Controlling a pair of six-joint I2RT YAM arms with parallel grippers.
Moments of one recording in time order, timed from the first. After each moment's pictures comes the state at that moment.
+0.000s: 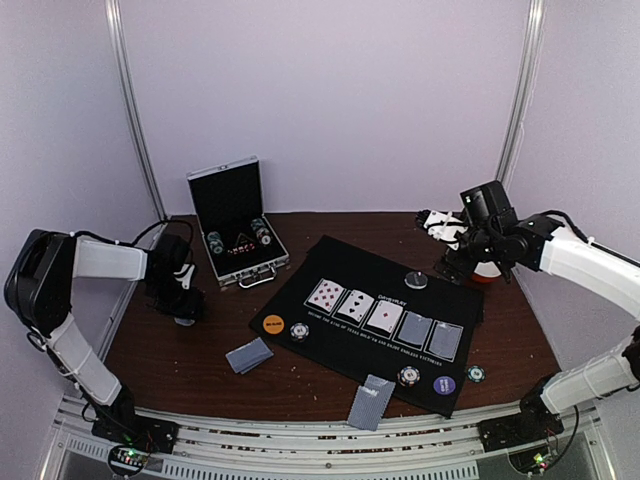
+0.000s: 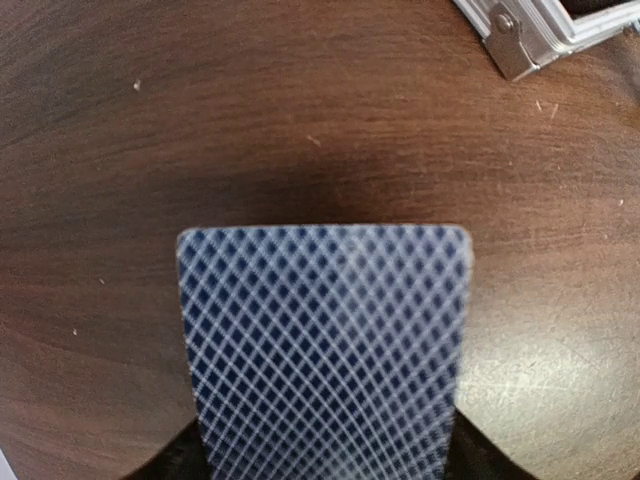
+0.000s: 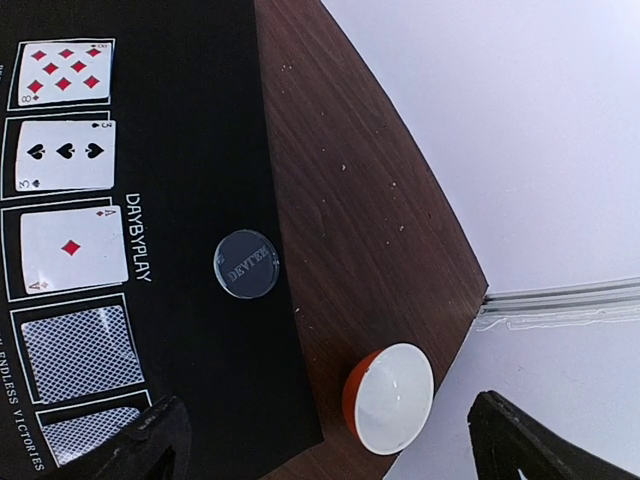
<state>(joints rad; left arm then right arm) -0.23 1.64 0.86 -0.46 -0.06 -0.15 0.53 1.26 1.07 -0.54 0.30 -0.64</state>
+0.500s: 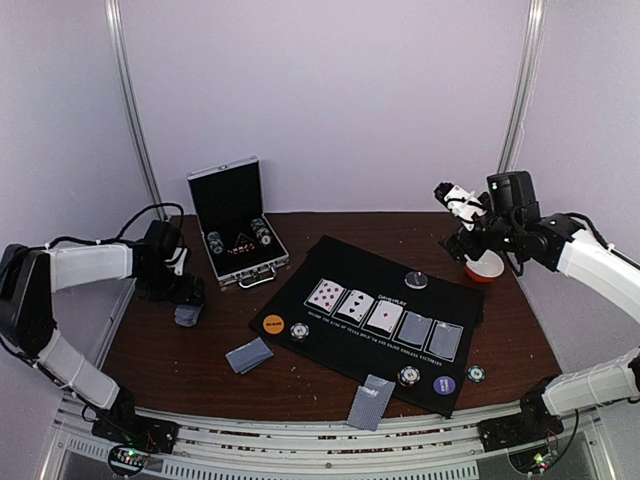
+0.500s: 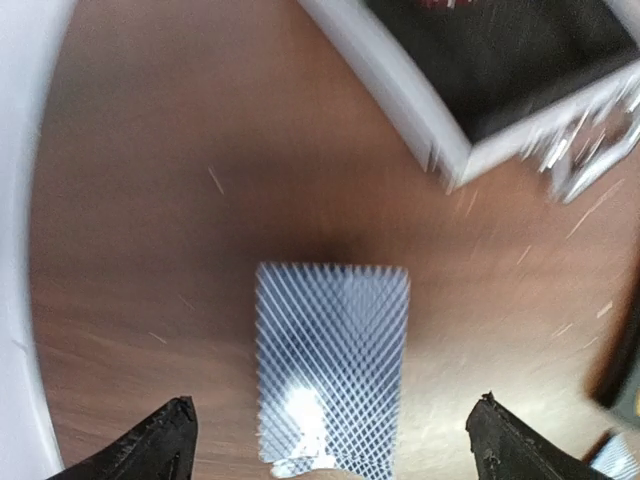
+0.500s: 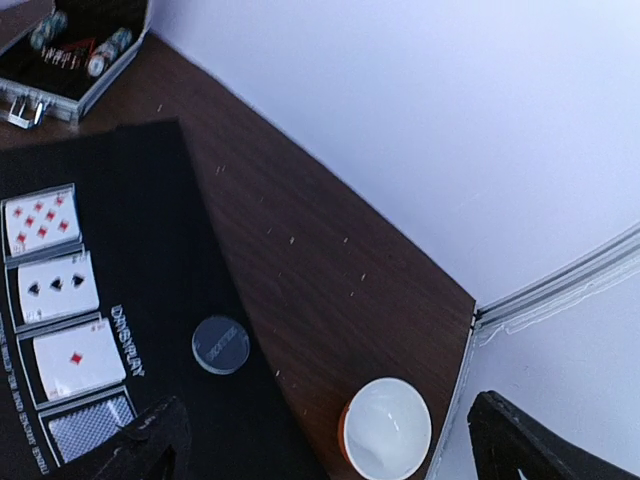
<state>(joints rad) -0.23 1.48 0.88 -0.50 -0.08 -0.16 0.45 1.17 1.06 -0.44 0.21 -0.52</state>
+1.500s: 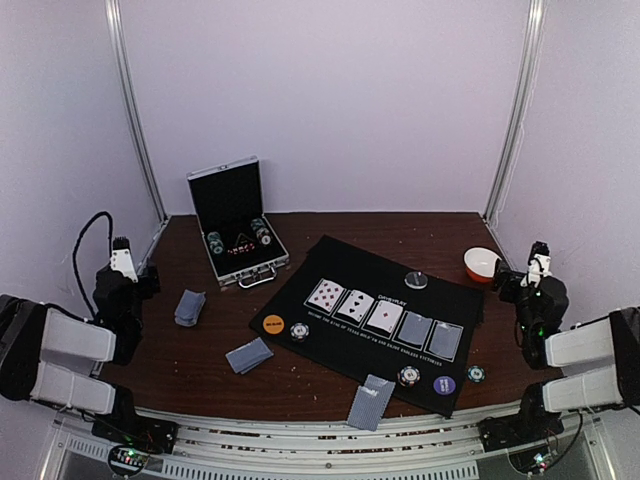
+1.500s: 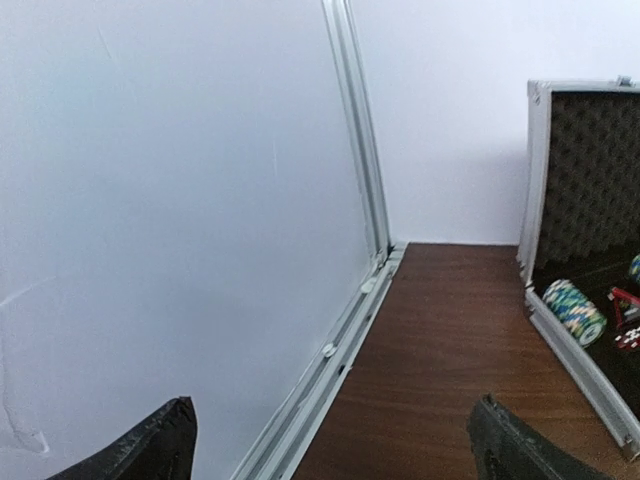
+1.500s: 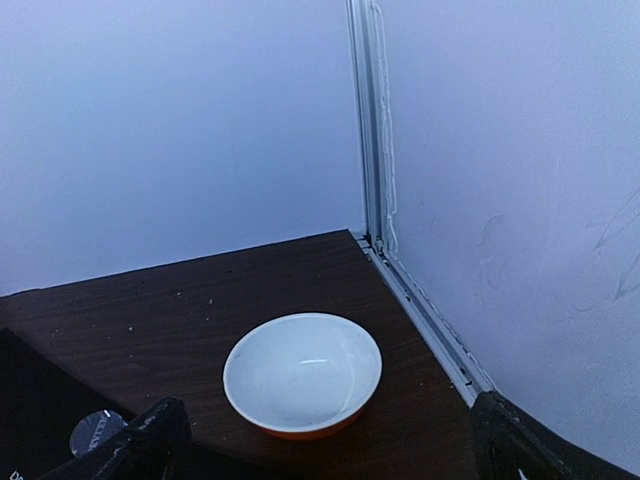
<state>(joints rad) -0.10 1.24 0.16 1.05 -0.54 0.15 -0.01 1.15 0.11 1.02 0.22 0.12</state>
